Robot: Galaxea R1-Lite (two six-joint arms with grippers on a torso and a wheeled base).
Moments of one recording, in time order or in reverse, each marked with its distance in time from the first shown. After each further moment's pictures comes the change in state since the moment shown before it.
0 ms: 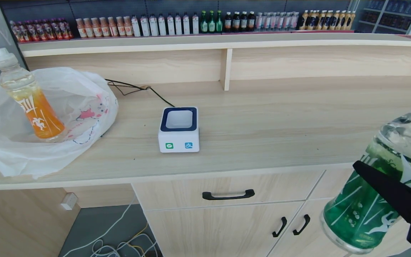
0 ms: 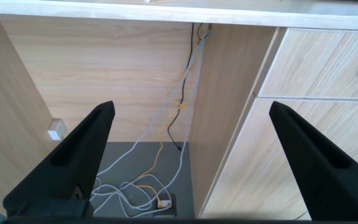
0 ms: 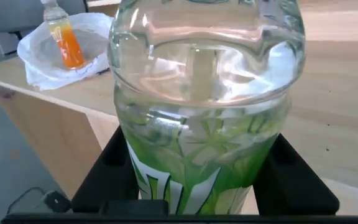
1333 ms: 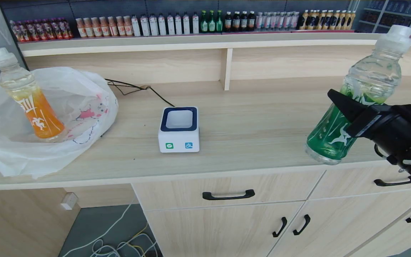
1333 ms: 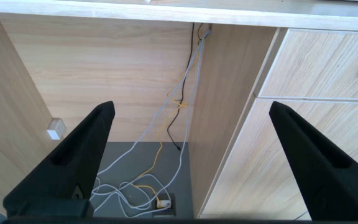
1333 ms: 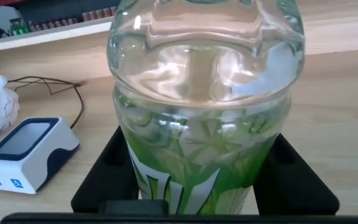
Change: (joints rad) left arm 0.001 0.000 0.000 0.000 0.000 -0.004; right arm -0.318 0.360 -0.359 -0.055 0.003 0.022
